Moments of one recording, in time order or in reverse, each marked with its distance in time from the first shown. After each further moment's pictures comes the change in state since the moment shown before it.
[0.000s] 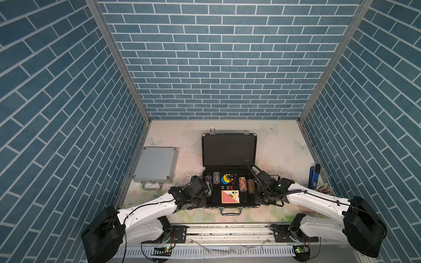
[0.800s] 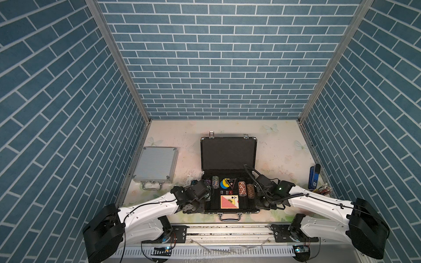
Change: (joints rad) left arm -0.048 0.005 0.053 -0.172 0.019 -0.023; right arm 0.039 -0.035 0.000 -0.051 -0.054 0.047
